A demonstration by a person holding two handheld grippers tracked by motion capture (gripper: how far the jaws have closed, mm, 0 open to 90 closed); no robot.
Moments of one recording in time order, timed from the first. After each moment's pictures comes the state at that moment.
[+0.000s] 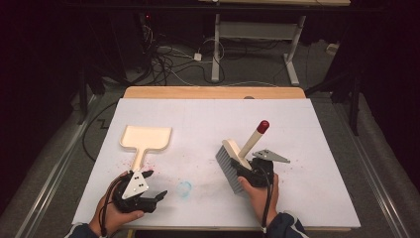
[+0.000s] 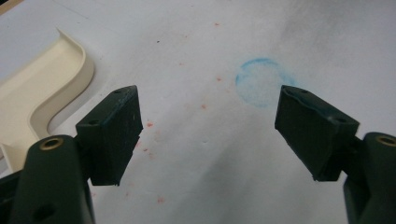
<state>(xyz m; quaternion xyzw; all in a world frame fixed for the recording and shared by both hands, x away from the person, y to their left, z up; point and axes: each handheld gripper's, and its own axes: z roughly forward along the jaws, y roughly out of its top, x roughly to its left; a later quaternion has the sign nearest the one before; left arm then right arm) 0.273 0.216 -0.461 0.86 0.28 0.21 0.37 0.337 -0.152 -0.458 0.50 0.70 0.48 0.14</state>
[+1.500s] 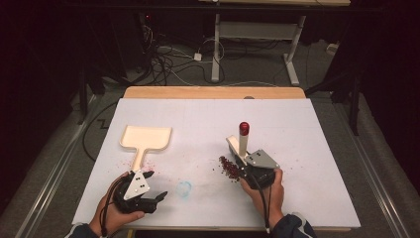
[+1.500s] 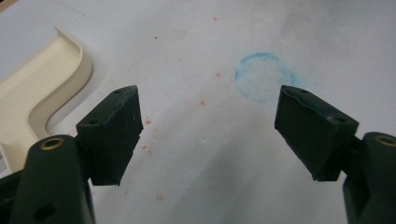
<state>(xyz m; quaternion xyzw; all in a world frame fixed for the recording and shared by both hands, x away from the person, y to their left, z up) 0.272 0.215 -0.462 0.87 0.27 0.21 0.36 0.325 -0.145 -0.439 0.40 0.76 0.40 0.33</state>
